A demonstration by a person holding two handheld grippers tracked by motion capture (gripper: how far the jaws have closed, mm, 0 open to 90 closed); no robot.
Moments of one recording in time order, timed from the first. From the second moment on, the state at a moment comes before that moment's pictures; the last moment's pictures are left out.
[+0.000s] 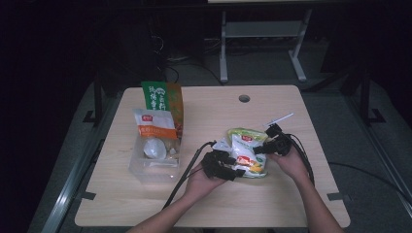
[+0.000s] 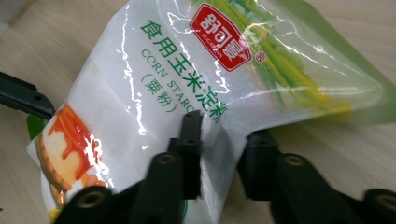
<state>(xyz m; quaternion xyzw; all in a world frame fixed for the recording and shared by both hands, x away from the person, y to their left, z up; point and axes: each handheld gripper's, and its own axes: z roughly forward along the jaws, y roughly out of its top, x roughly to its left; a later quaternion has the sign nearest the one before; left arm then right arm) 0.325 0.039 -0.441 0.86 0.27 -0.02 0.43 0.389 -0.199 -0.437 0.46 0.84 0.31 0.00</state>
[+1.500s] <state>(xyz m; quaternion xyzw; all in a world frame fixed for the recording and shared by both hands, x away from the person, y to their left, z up) 0.352 0.065 -0.425 0.80 0.33 -0.05 0.50 0.342 -0.202 -0.374 0.34 0.84 0.41 0.05</state>
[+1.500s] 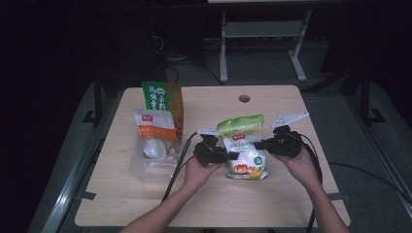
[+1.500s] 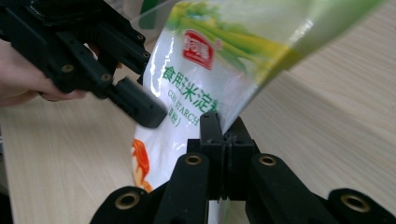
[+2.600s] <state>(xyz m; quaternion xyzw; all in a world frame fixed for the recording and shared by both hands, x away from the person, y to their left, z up) 0.336 0.072 -0.412 0.81 0.31 0.03 0.49 0.341 -0.193 -0.380 0.32 0.85 0.42 0.04</state>
